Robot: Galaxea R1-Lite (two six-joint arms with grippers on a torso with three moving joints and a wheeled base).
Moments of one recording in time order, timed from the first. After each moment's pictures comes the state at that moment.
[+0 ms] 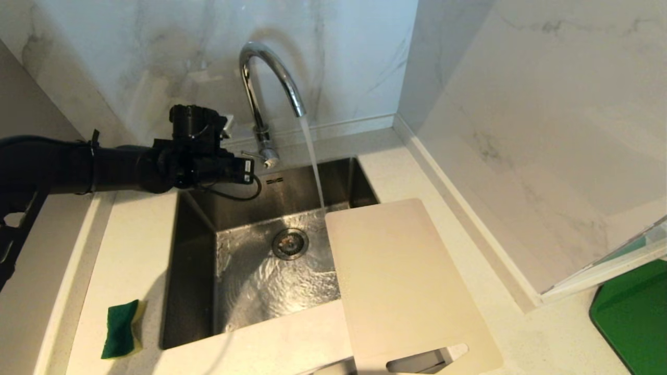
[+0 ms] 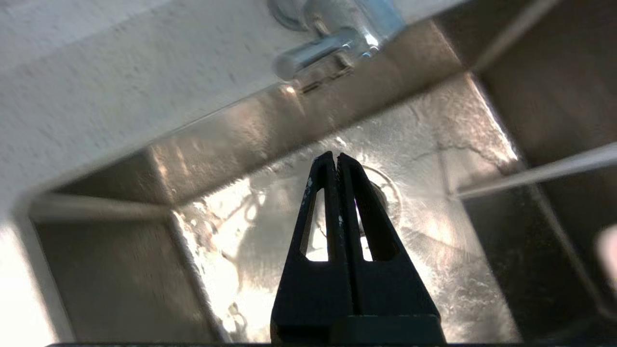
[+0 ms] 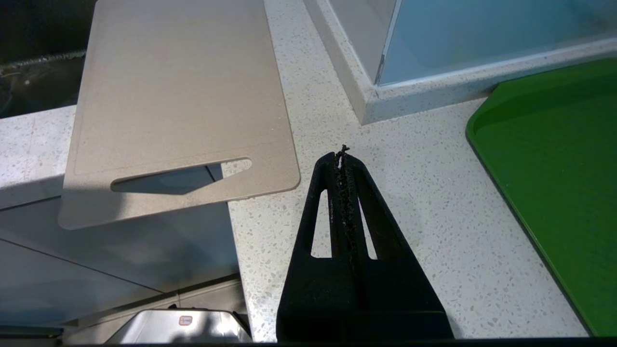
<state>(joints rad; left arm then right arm) -0.32 2.19 -1.86 0.00 0.14 -0.02 0.00 0.00 0.00 0.00 0.00 -0.01</state>
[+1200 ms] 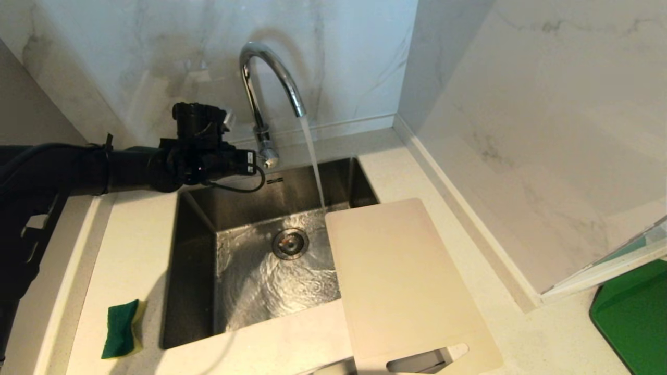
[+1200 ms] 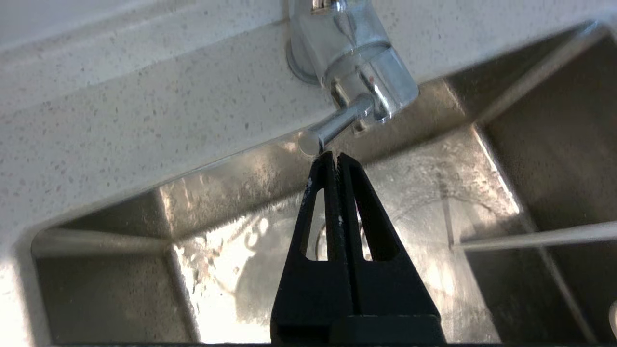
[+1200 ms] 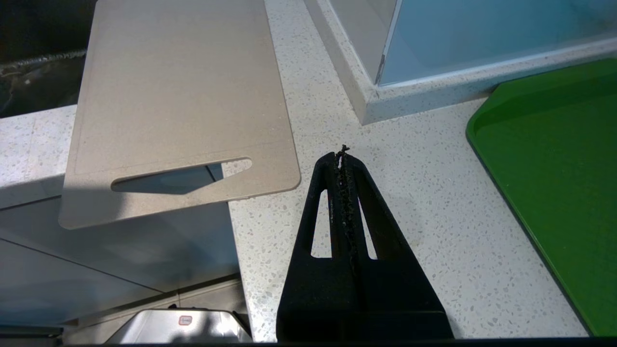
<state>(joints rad) -0.32 2.25 -1.95 -0.07 0.17 -0.04 0.00 0.00 0.00 0.00 0.00 -0.01</state>
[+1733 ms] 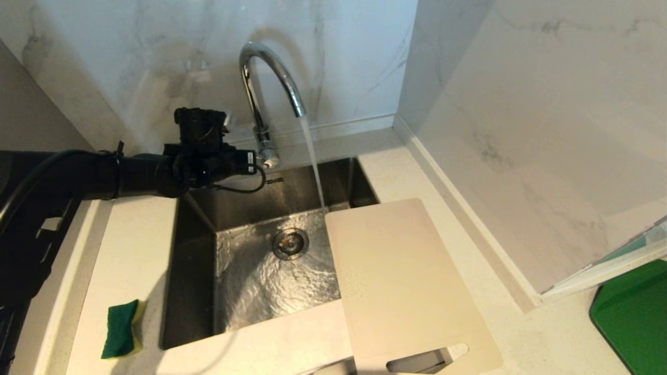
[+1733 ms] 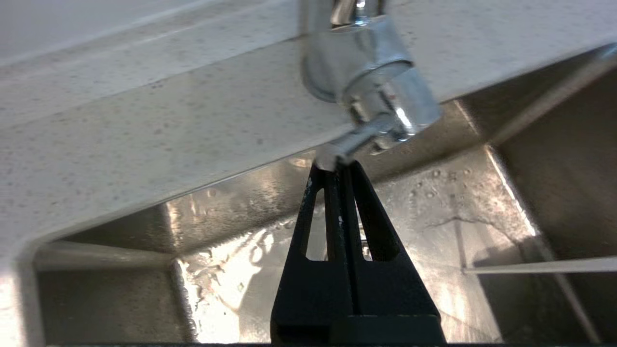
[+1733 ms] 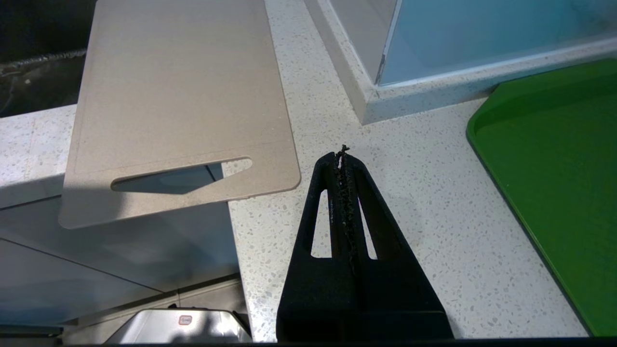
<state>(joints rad) -0.31 2.29 -1.95 -0.15 0.19 -0.04 0.00 0.00 0.00 0.00 0.00 -0.01</state>
